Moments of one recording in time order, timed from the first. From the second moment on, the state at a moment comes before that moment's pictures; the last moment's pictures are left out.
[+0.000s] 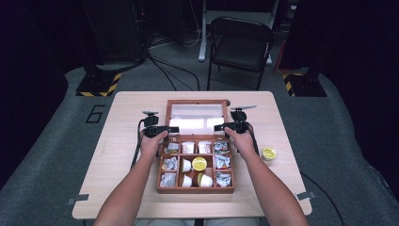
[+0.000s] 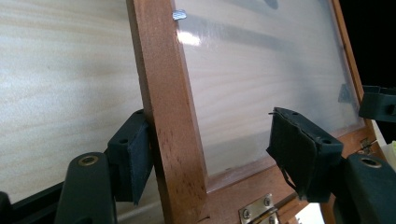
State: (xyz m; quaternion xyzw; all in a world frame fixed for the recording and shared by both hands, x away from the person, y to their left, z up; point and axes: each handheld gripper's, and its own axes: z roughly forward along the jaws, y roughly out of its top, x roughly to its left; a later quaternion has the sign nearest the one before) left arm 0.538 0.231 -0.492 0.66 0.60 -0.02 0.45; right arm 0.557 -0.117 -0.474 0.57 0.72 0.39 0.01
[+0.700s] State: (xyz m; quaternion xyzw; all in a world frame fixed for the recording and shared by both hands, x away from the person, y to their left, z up) left arm 0.524 0.235 -0.468 0.68 0.57 0.01 0.47; right arm 0.539 -0.115 -0.444 0.54 0.73 0.41 0.04
